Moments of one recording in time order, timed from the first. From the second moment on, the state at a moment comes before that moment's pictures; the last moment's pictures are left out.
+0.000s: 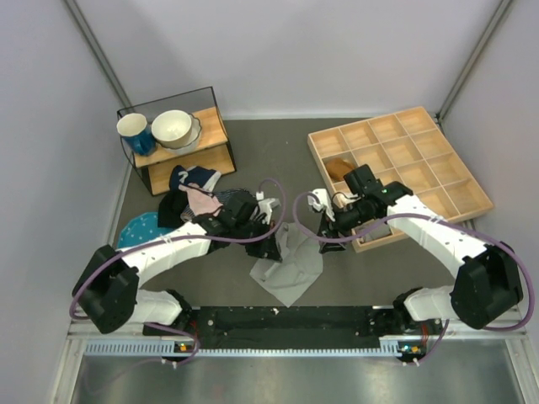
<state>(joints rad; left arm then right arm) -0.71 1.30 0.76 -0.34 0.54 -0.53 0.51 1.33 0.99 -0.82 -0.83 -0.81</state>
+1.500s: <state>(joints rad) -0.90 1.29 0.69 -0.10 0.50 -0.70 0.47 1.32 0.97 -0.82 -0.84 -0.80</state>
